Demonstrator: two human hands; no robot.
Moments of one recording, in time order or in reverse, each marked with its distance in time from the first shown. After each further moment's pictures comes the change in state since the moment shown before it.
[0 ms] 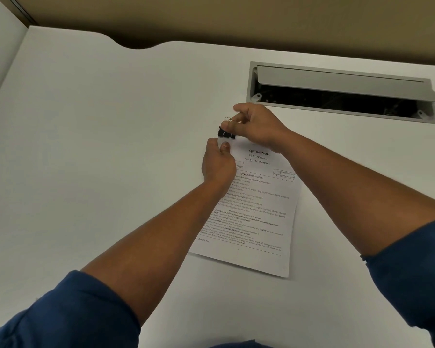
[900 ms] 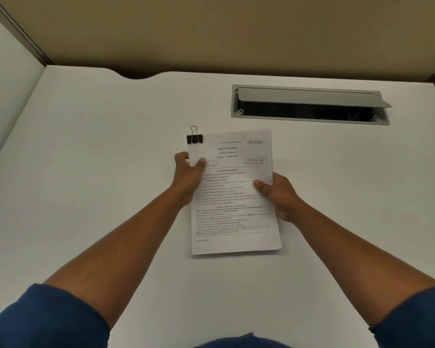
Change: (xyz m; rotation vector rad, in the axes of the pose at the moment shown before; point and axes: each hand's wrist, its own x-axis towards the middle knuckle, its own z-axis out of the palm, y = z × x) left_hand -0.033 -0.002 -0.074 -0.131 -0.158 -0.025; right_hand -0.143 0.091 0.040 0.785 0.172 0.306
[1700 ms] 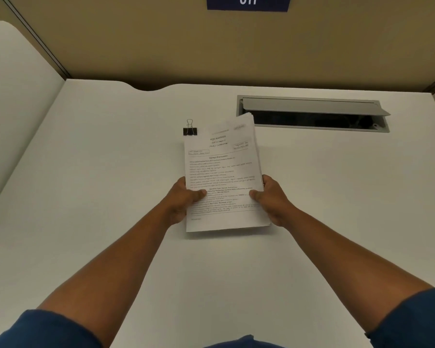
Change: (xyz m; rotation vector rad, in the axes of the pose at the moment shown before) left_hand -0.018 -0.033 -0.051 -0.031 -0.259 -0.146; right_hand -0.010 0.000 0.031 -0.218 0.020 -0.036
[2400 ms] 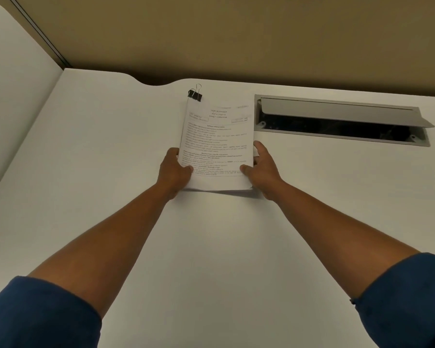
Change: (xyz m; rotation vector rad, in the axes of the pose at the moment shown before) left_hand 0.076 0.060 -0.039 0.443 0.416 0.264; right_hand 0.099 -0.070 0.046 -0.171 0.042 -0.159
